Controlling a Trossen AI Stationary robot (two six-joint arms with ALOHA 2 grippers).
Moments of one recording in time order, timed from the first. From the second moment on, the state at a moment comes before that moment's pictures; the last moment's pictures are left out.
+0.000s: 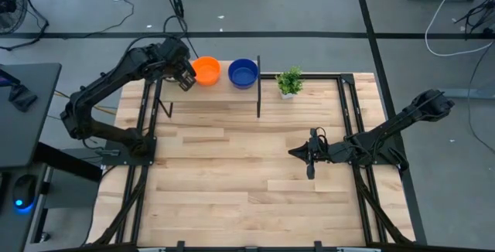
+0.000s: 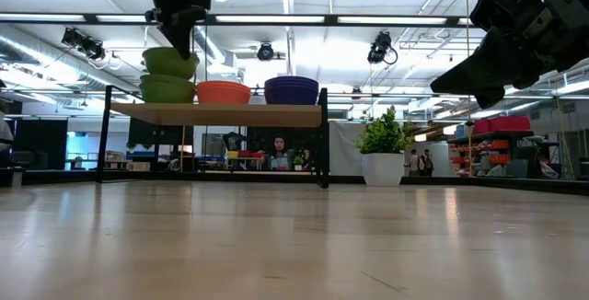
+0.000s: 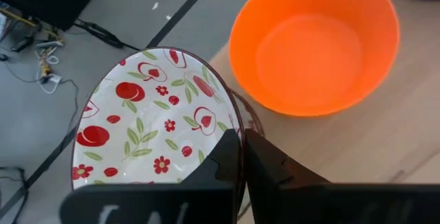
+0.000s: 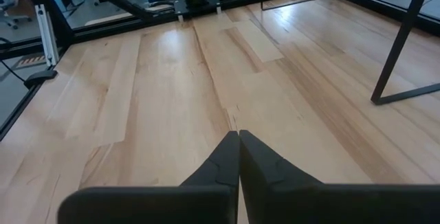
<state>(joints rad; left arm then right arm) 0.67 1.31 1.43 -1.10 -0.42 0.05 0.43 1.04 0.23 0.43 0.51 0.36</state>
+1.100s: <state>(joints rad) 0.67 1.42 1.43 -1.11 -0.46 -0.02 0.43 1.04 0.23 0.43 0.50 0.36</state>
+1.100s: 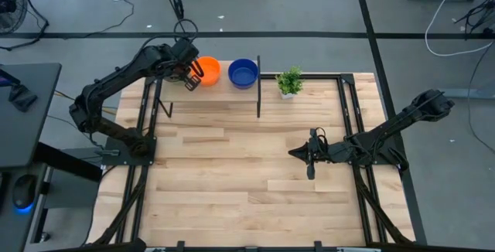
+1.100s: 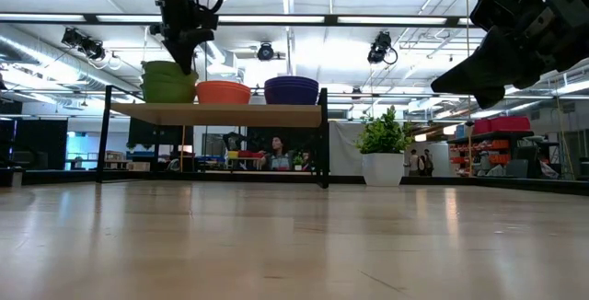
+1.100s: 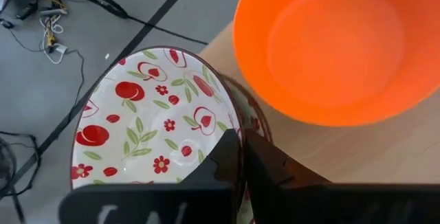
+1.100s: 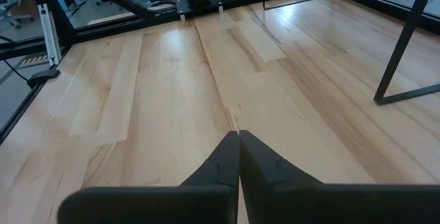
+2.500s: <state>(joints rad) 0.70 1.41 1.43 -1.10 -0.41 -0.12 0.43 1.04 0.23 0.43 0.50 0.36</state>
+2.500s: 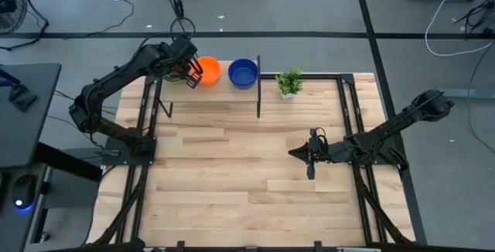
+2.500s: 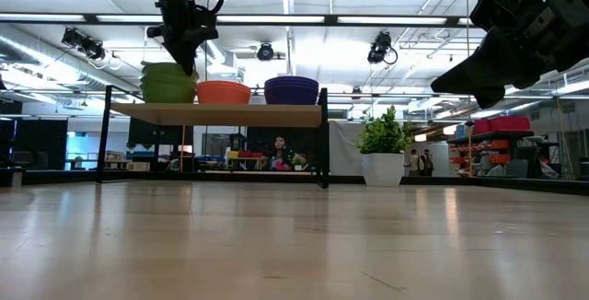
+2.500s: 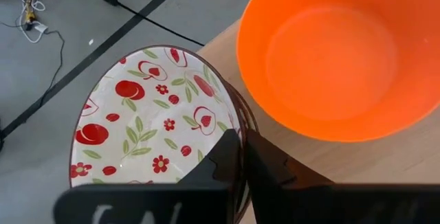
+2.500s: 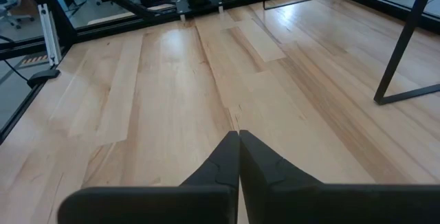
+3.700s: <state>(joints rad) 0.71 1.42 1.43 -1.09 -0.42 -0.15 0.43 1.04 0.23 0.43 0.50 0.38</state>
